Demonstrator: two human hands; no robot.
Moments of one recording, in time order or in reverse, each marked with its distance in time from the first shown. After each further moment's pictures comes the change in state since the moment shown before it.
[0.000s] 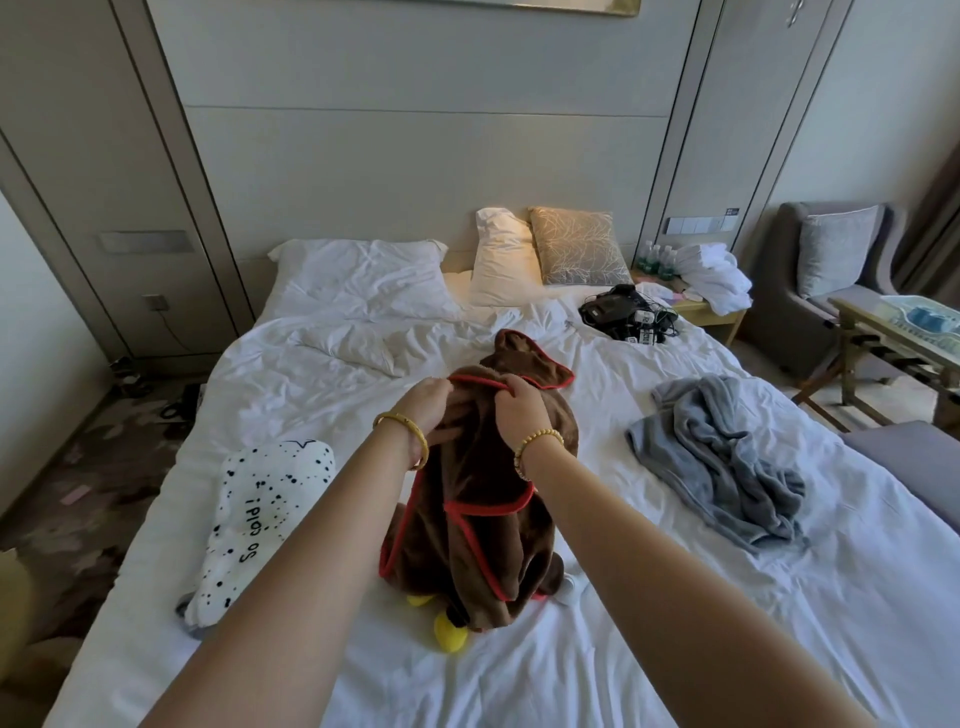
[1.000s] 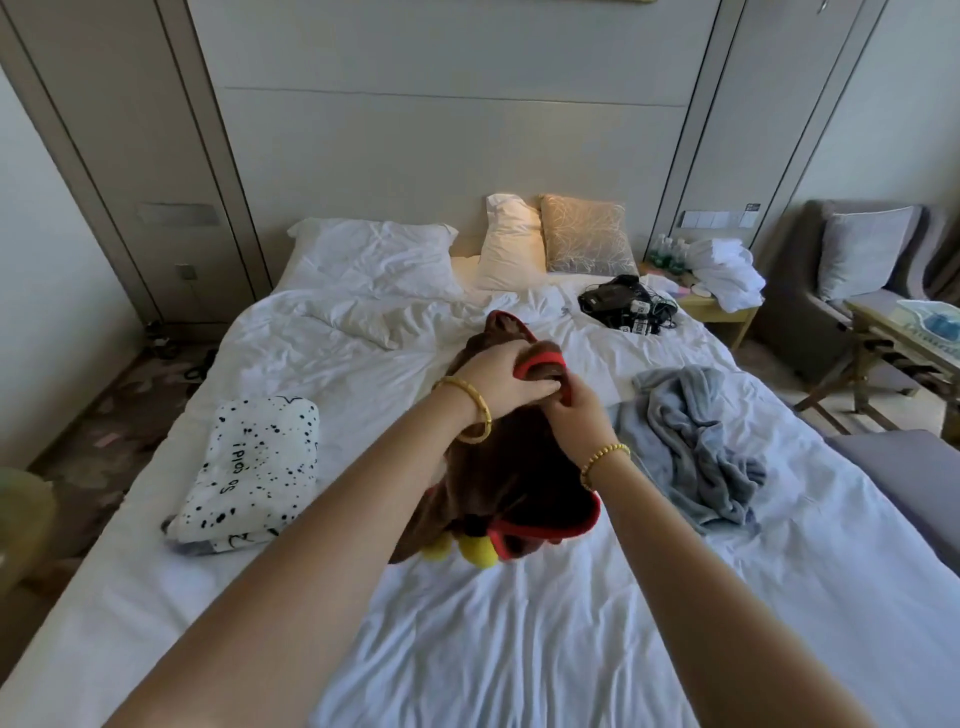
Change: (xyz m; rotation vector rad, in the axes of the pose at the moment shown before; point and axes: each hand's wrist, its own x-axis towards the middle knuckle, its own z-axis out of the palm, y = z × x) left_hand -0.084 0.029 0.167 0.766 -0.011 0.382; right_hand -0.060 0.076 -0.156 0.054 -0.030 -0.210
